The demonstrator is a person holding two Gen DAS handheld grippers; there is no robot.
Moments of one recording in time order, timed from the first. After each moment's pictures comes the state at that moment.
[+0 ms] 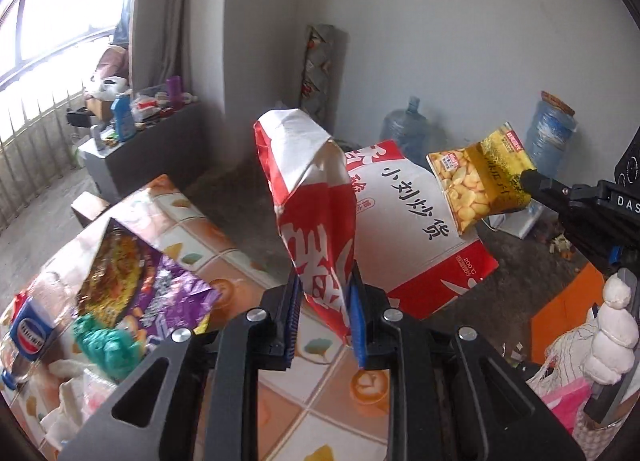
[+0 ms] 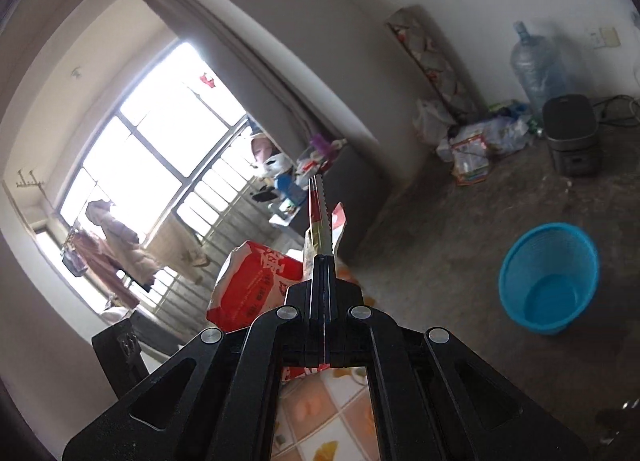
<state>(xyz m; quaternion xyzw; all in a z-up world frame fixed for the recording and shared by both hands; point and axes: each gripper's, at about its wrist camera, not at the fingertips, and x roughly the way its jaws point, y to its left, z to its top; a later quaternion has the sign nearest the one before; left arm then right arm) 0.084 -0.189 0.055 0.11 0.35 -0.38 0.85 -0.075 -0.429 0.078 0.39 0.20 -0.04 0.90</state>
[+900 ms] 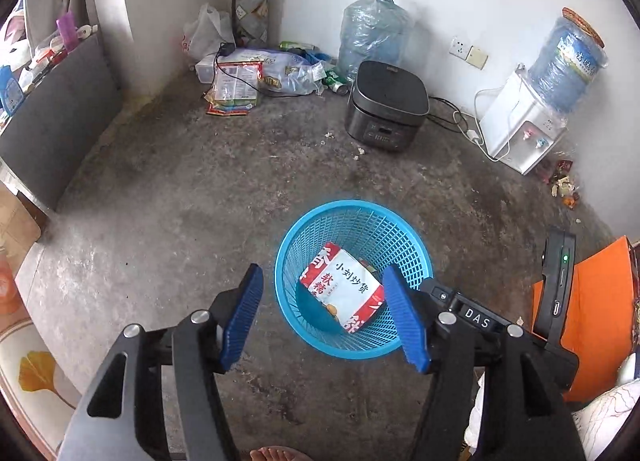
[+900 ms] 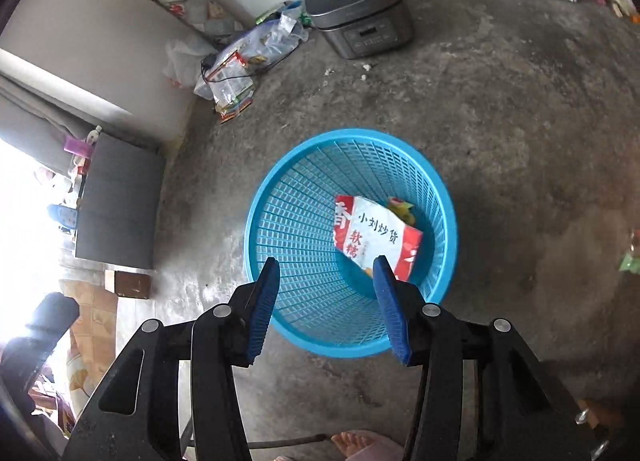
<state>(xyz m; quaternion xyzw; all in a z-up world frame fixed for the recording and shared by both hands) 0.179 -0.443 -0.104 0.17 0.47 -0.40 0.77 -0.013 -0.570 -0.181 0.47 0.39 -0.27 0.74</state>
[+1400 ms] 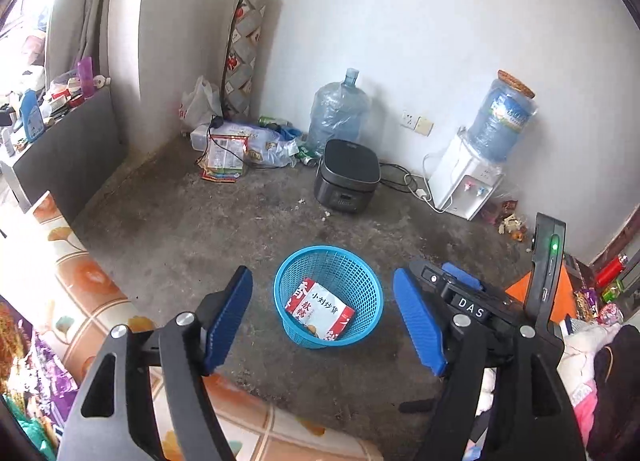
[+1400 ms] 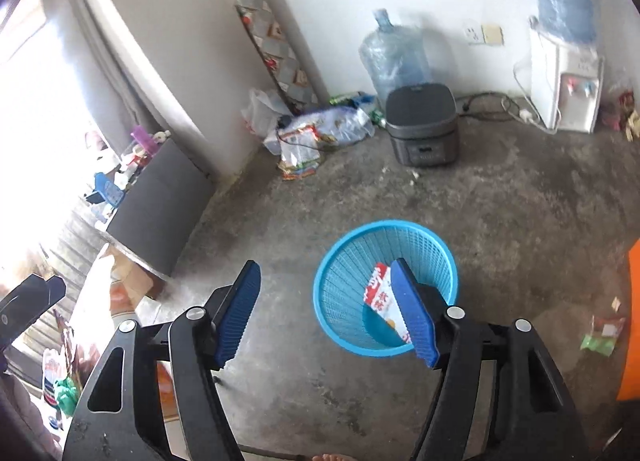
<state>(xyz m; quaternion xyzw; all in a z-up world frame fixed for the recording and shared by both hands) 0.137 -0.288 0.032 0.09 0.38 -0.48 0.79 -0.026 -0.459 -0.029 0.29 0.28 -0.26 0.88</state>
